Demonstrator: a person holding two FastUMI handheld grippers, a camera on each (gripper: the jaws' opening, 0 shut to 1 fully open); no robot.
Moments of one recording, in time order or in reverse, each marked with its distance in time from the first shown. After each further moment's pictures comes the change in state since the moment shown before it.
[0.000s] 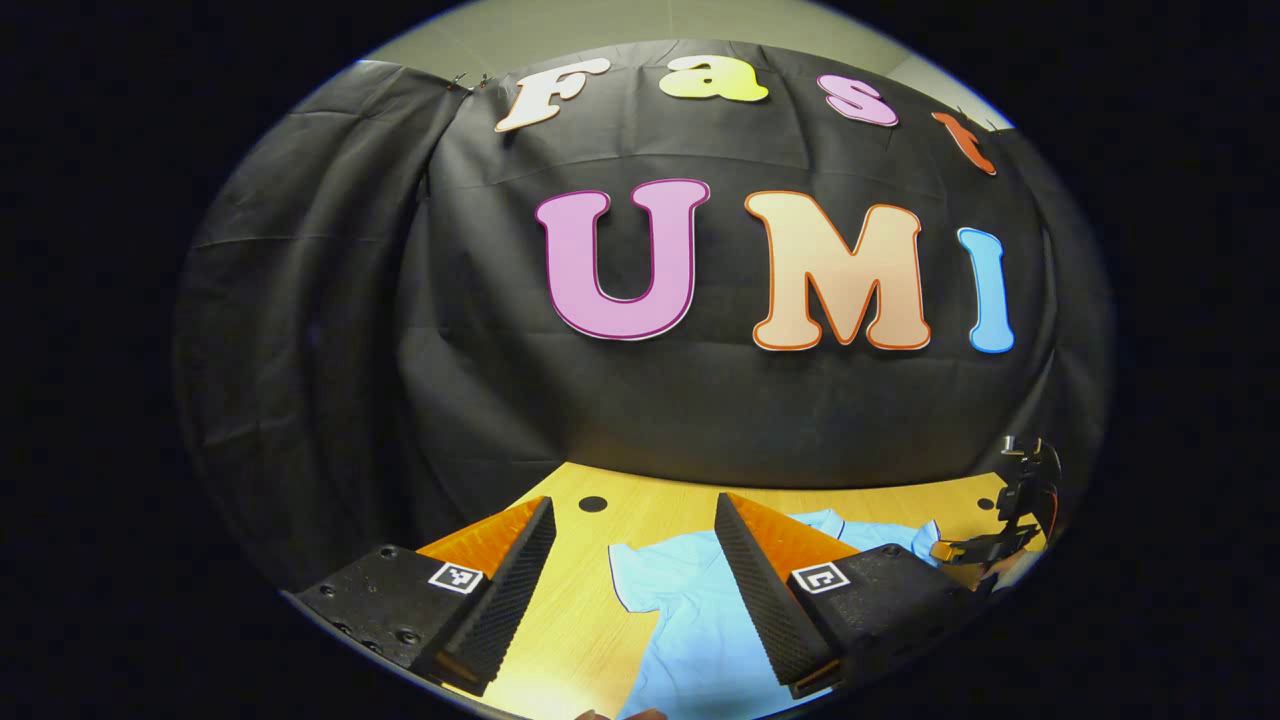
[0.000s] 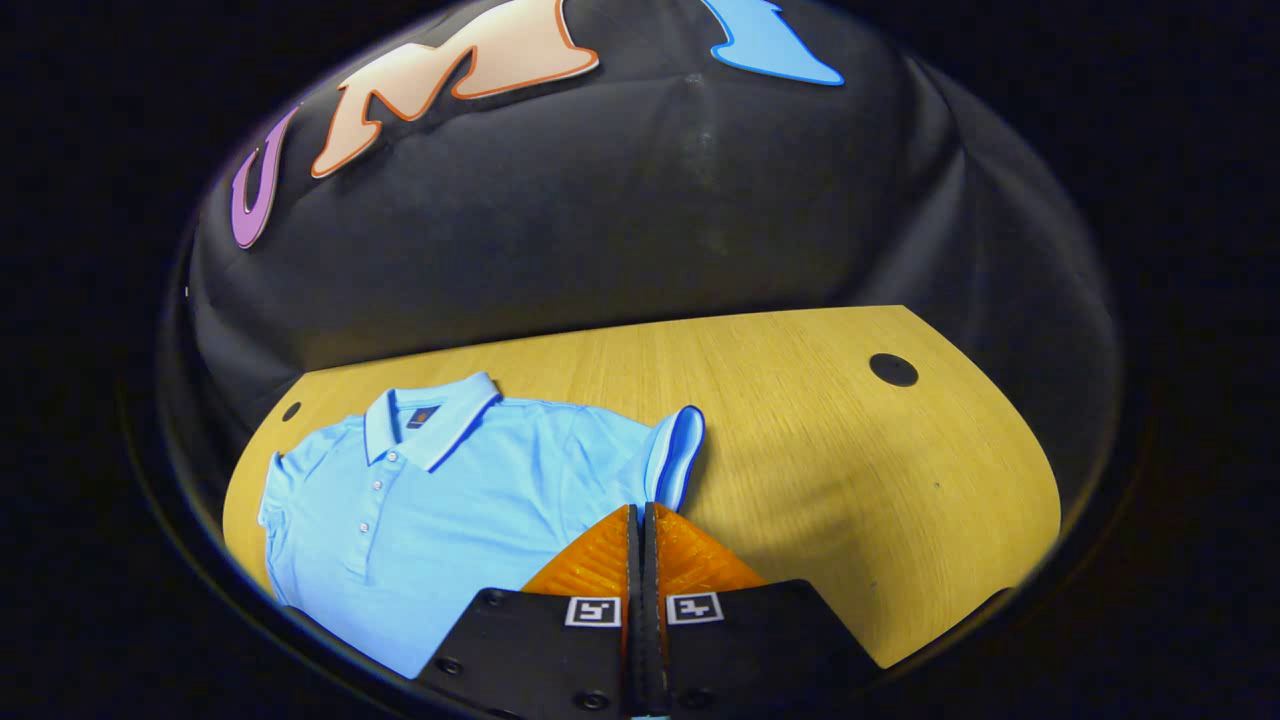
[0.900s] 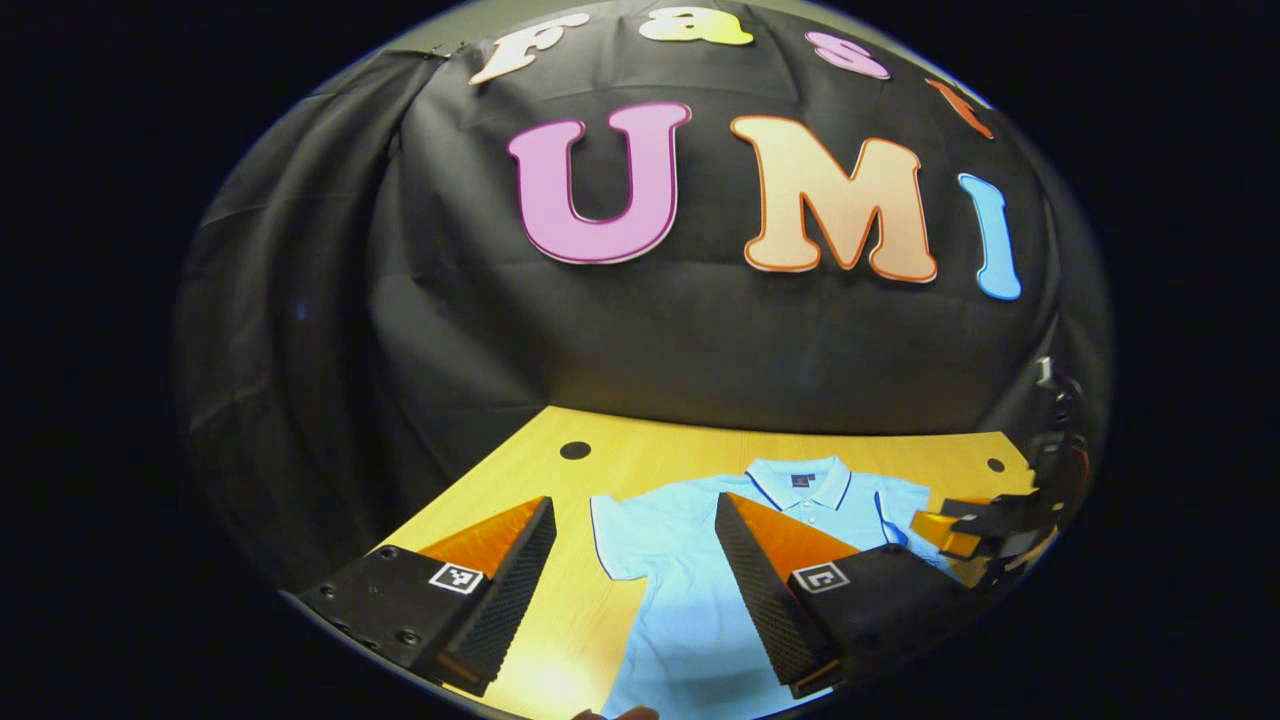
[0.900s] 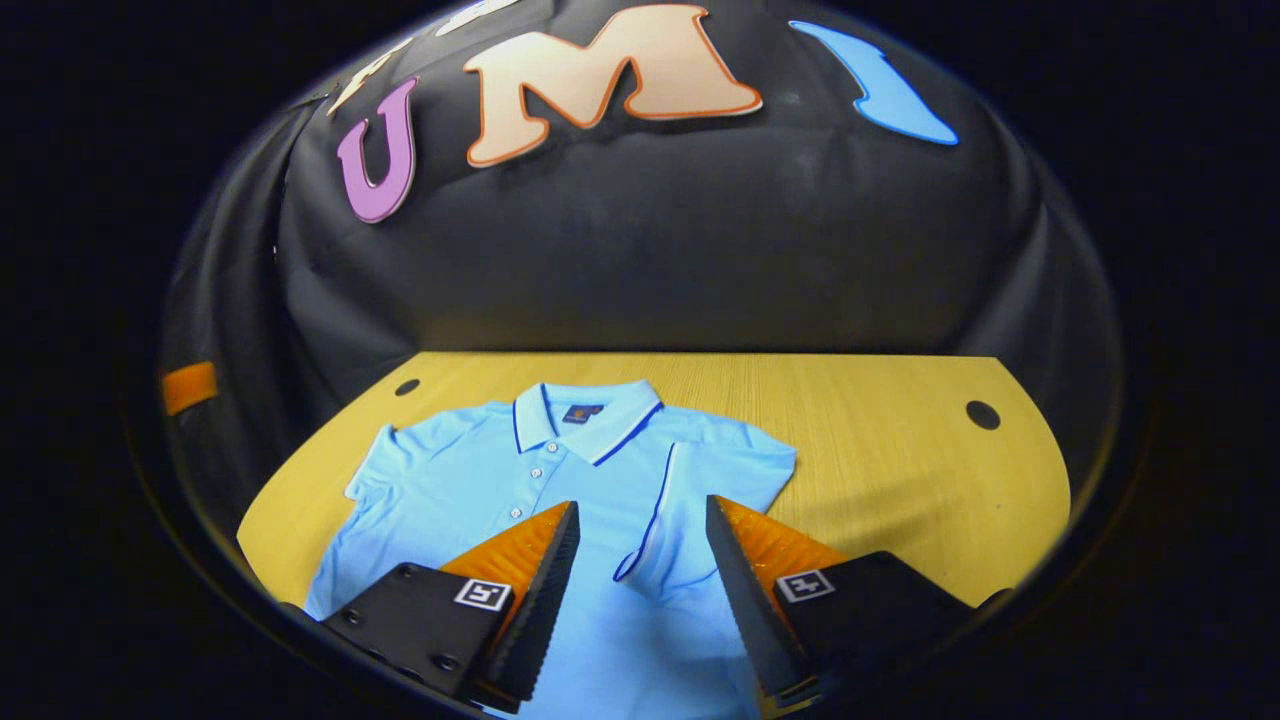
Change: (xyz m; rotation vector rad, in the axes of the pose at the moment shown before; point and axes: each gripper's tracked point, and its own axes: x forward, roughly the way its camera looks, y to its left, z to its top) left arm 0.057 -0.024 -0.083 0.034 0.192 -0.022; right arm -0.067 0.079 0.016 -0.112 -0.087 0.238
